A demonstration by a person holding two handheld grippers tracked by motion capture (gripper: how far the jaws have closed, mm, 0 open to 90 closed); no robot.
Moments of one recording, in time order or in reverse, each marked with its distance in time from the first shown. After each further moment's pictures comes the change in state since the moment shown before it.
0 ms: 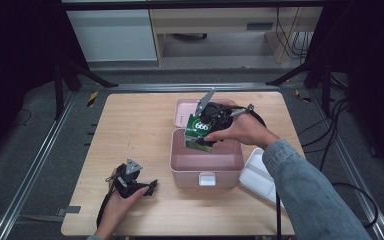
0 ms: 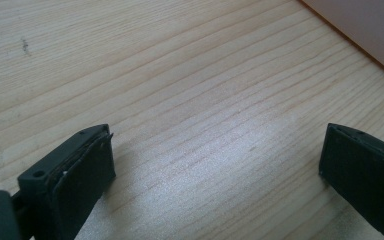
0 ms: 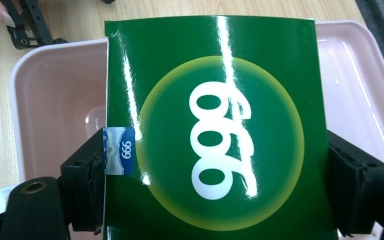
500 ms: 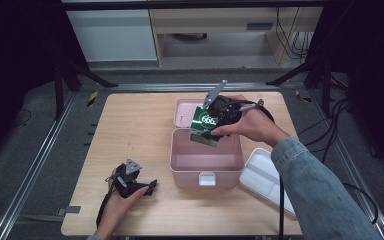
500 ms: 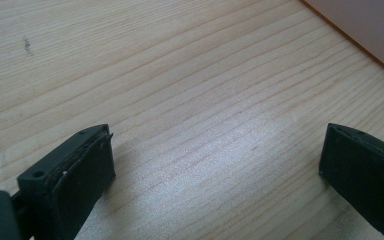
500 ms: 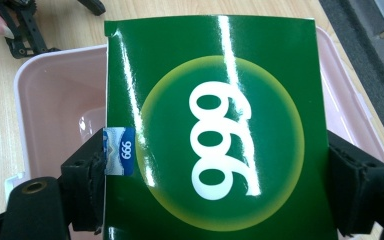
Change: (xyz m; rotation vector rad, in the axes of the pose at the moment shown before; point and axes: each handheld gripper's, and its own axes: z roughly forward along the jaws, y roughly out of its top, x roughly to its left) left arm 0.001 0.000 0.000 0.001 0.000 0.000; right arm -0.008 -0.006 -0.027 -0.034 -0.038 0.028
